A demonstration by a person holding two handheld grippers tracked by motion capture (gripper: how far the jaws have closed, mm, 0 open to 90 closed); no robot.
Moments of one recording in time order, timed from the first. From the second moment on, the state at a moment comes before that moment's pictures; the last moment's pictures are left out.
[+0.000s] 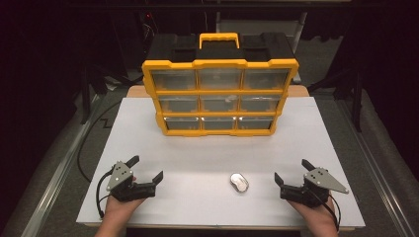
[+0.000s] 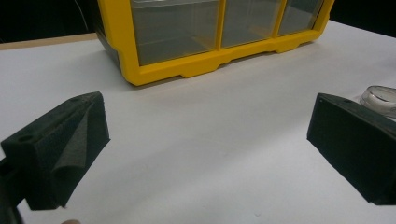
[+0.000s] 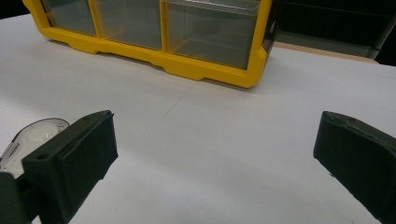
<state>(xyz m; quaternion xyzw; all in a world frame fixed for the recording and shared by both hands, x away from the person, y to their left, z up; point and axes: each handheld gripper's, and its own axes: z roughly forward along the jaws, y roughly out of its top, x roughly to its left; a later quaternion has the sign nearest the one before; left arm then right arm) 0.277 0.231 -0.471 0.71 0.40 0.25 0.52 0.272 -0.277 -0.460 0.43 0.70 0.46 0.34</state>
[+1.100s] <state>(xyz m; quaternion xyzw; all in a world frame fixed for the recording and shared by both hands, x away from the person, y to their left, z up) 0.278 0.232 -0.472 0.71 0.40 0.24 0.52 0.334 -0.255 -0.464 0.44 0.71 0.44 0.34</state>
